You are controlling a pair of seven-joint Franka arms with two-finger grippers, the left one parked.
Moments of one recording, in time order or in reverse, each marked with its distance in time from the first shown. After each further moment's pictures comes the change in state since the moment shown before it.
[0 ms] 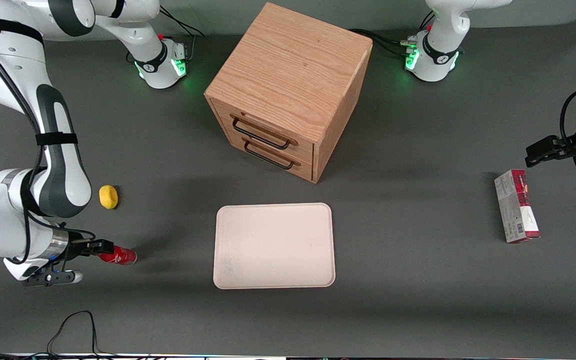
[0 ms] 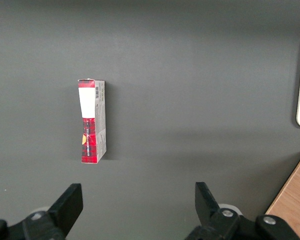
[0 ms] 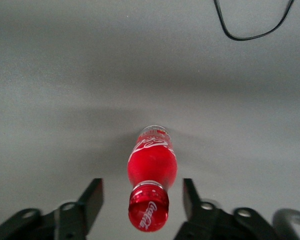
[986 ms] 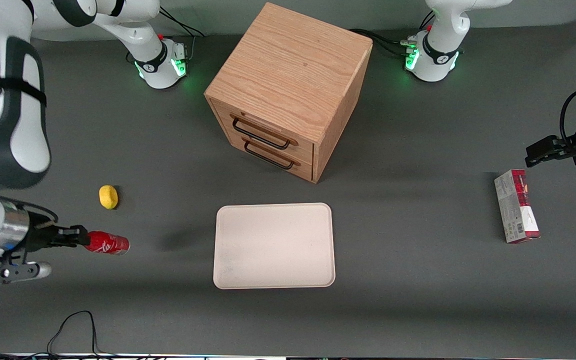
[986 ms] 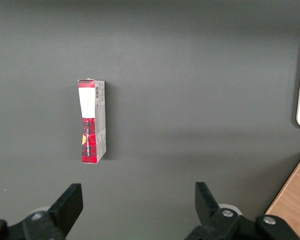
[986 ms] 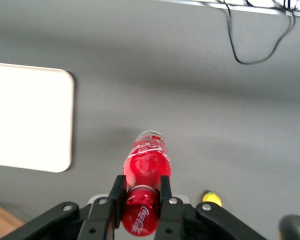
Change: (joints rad) arm 0.020 -0.054 0.103 0.409 -0.014 -0.458 0.049
